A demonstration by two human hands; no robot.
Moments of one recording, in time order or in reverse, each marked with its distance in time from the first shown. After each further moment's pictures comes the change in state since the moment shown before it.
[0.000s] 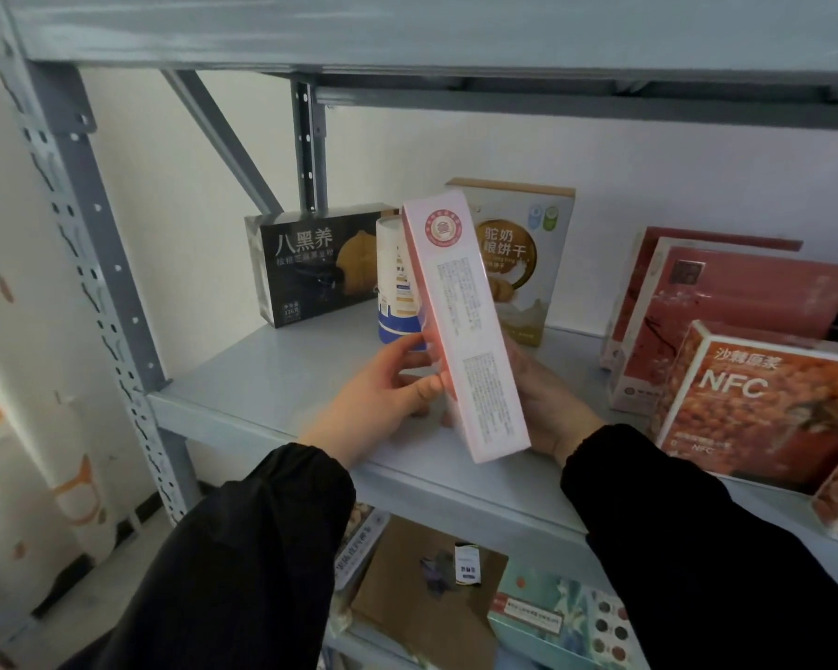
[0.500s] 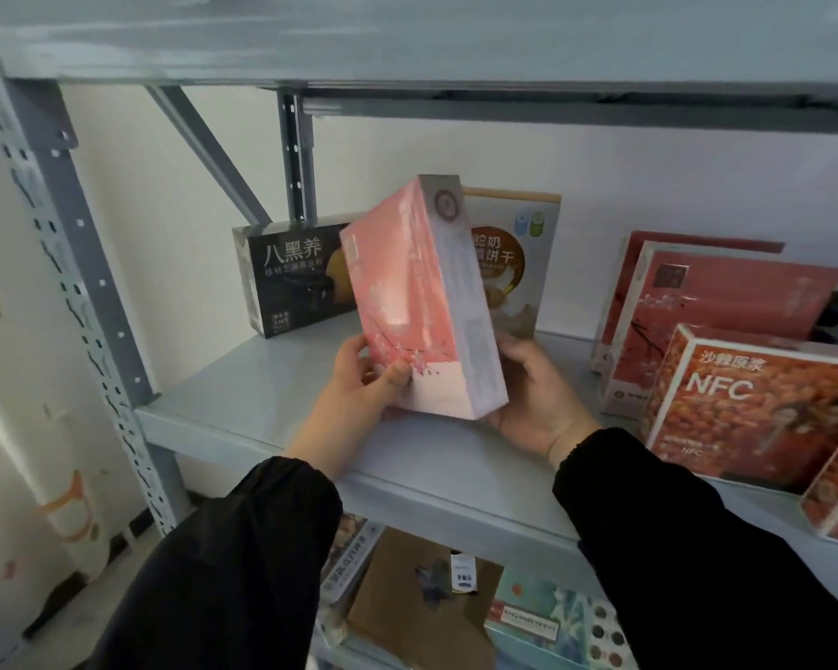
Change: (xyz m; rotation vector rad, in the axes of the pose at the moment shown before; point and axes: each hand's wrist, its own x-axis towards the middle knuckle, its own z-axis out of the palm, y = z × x) left_hand 0.003 -0.014 -0.006 -0.112 0.213 0.019; right_hand 0.000 -0.004 -0.002 0.270 0.264 -0.010
